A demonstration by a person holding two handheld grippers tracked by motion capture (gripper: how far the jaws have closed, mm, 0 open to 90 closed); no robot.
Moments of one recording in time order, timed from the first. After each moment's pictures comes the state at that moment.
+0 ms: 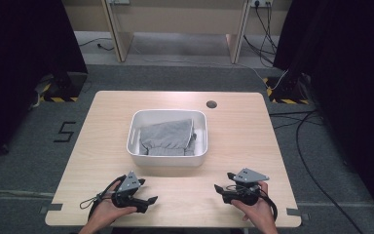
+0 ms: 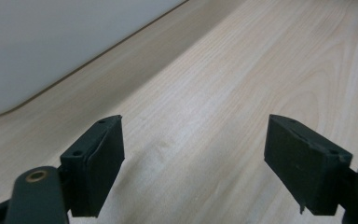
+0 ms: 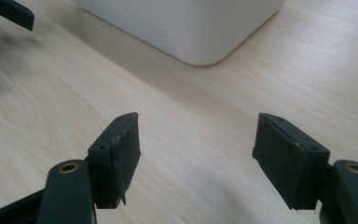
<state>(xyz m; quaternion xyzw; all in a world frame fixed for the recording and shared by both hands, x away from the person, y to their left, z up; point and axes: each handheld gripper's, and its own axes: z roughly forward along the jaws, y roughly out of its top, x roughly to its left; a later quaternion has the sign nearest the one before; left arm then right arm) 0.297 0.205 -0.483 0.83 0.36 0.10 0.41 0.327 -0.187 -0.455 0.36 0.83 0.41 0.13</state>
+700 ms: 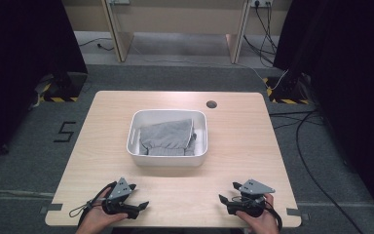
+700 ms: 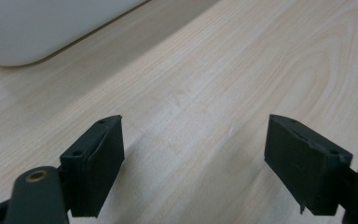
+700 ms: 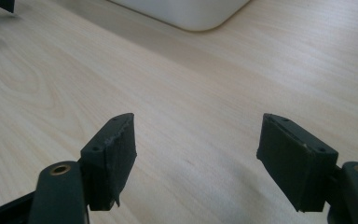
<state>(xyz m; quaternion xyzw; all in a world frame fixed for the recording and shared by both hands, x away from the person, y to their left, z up) 0.278 0.228 -0.490 0.84 0.37 0.12 0.39 0.301 -0.203 -0.471 0.38 0.82 0.41 0.13</state>
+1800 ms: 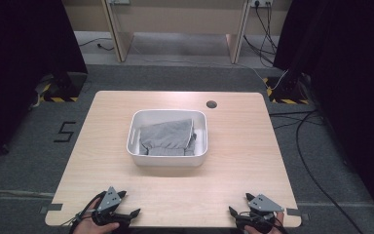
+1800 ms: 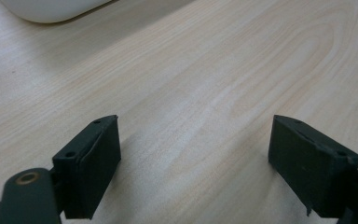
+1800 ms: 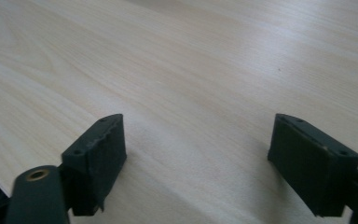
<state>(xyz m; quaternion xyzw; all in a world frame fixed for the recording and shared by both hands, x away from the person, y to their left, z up) 0.249 0.248 -0.499 0.82 0.39 0.14 0.40 0.266 -0.229 -0.491 0.40 0.82 0.38 0.18</state>
